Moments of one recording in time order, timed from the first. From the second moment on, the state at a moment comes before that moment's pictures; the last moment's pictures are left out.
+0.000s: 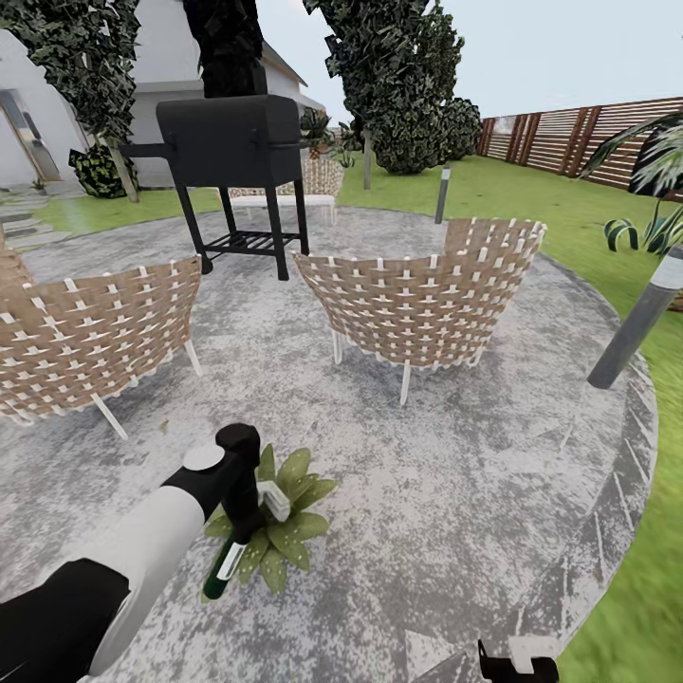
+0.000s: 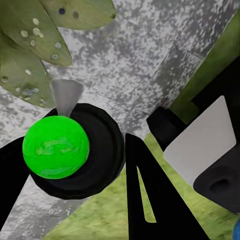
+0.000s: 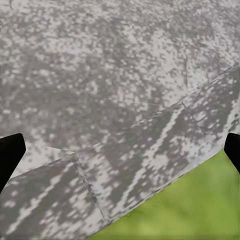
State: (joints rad) left arm -0.97 -0.02 -0.35 -0.57 -1.29 0.91 -1.56; right arm -0.42 -0.08 -0.83 -0.03 0.90 -0.55 -0.13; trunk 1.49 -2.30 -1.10
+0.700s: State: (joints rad) left arm -0.97 -0.01 -0.34 -0.58 -1.29 0.91 -1.56; right arm -0.42 -0.08 -0.83 -0.03 0.90 -0.55 -0.13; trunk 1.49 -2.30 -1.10
